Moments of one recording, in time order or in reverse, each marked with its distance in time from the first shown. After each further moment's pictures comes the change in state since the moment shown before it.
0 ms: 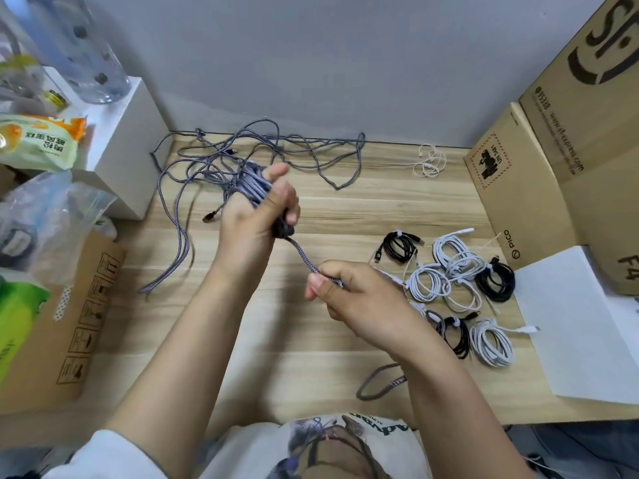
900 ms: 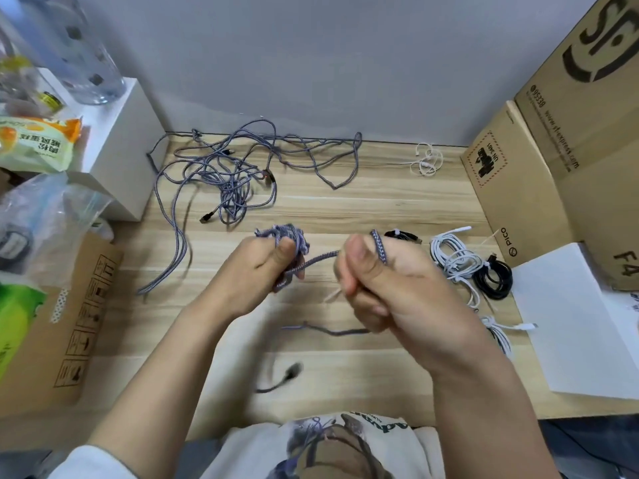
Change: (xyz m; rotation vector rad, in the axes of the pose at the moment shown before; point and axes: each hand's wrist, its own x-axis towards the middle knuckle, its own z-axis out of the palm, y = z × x) left_hand -0.024 -0.015 -0.030 0.601 -0.420 -0.017; right_hand -0.028 -0.033 -0.017 0.653 -0.084 -0.064
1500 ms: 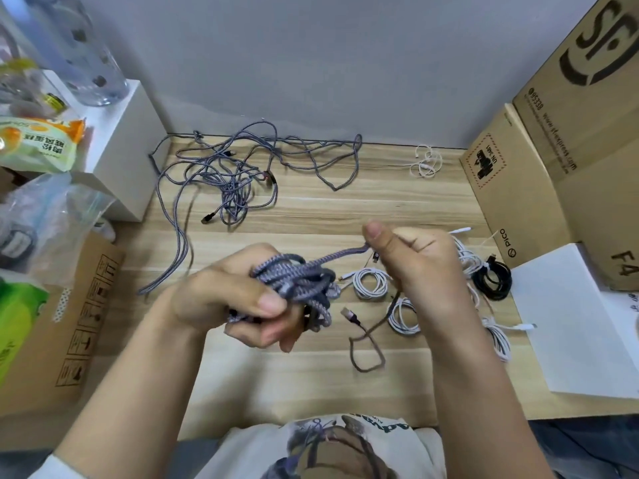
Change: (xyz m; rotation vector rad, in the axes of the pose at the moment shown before) left_hand -0.012 0.053 -0.023 -0.698 -0.862 0.074; right_hand 0.011 0.013 -0.021 -0.424 0.488 -0.218
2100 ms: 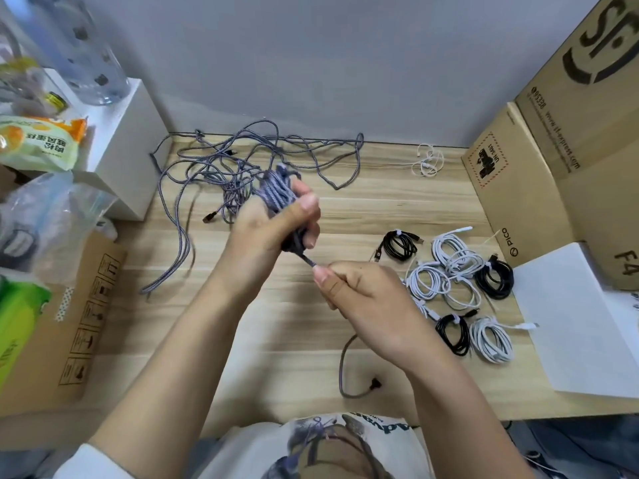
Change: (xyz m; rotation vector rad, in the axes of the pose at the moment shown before) left_hand 0.032 -0.018 -0.012 0.243 1.008 0.202; right_hand -0.010 0.021 0.027 -0.300 -0.323 -0.072
